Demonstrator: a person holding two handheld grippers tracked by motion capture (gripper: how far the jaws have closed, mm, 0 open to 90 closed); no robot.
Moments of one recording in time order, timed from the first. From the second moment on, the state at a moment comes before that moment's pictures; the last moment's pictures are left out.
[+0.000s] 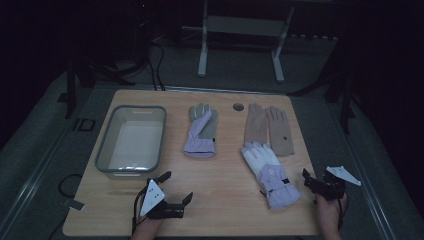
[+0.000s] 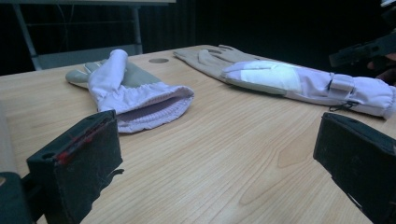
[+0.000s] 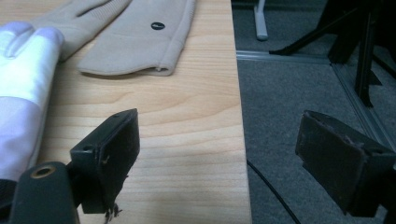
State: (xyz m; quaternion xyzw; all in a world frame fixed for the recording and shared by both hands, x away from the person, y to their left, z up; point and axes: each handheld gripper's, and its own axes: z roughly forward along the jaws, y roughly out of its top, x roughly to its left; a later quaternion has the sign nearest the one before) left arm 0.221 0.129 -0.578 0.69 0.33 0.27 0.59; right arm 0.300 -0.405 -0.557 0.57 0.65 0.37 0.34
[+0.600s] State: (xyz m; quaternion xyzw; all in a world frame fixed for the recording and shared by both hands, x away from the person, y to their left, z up) left arm 0.220 0.129 -0.578 0.68 0.33 0.27 0.59; right arm 0.307 -0.401 -0.502 0.54 0.68 0.38 0.32
